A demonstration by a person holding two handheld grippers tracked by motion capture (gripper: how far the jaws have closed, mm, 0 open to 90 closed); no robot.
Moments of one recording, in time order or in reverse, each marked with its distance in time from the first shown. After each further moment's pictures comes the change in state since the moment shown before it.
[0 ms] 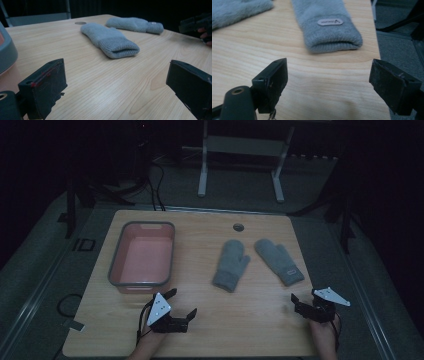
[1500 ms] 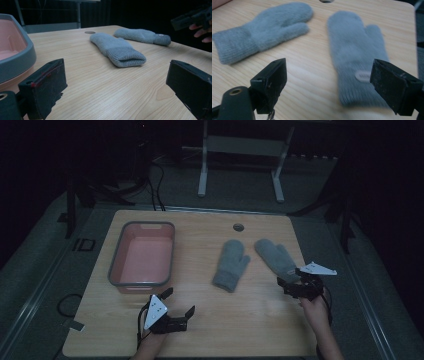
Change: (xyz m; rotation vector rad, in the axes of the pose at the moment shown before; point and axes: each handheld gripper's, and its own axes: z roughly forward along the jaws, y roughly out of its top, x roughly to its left) left arm -0.001 -0.002 -0.003 -0.057 0.053 -0.040; right arm 0.023 0.080 0.032 0.065 0.209 -0.127
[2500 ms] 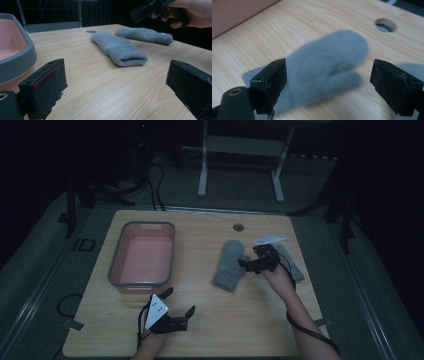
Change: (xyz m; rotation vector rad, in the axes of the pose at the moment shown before) left arm 0.000 0.000 0.001 0.011 0.010 0.004; right arm 0.061 0.089 0.096 0.102 0.216 -0.143
